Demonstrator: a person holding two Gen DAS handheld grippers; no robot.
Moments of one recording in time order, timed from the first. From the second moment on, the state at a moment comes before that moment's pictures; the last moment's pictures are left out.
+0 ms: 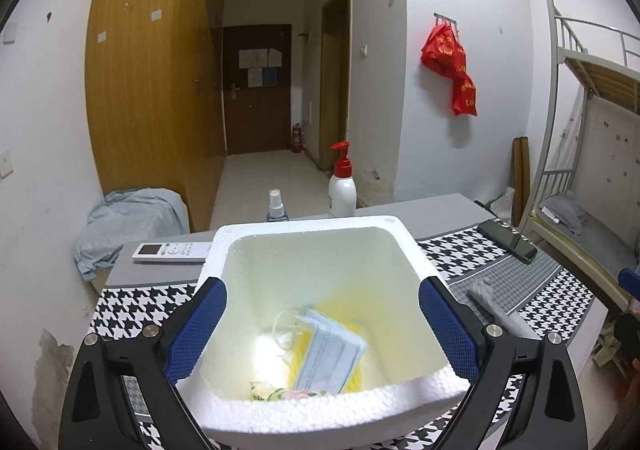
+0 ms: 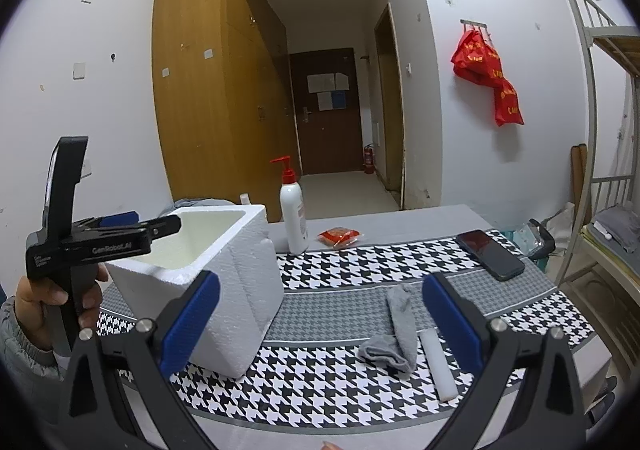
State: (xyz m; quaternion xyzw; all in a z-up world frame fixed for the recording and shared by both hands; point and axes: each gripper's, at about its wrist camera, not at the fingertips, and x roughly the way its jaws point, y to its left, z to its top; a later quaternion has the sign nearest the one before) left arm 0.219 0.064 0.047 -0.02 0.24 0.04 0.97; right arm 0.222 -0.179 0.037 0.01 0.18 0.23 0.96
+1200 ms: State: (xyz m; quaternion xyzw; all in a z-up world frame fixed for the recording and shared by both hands) left arm 0.129 0.016 0.071 0.01 0.15 0.01 0.99; right arm 0.180 -0.210 0.043 0.02 0.16 0.20 0.97
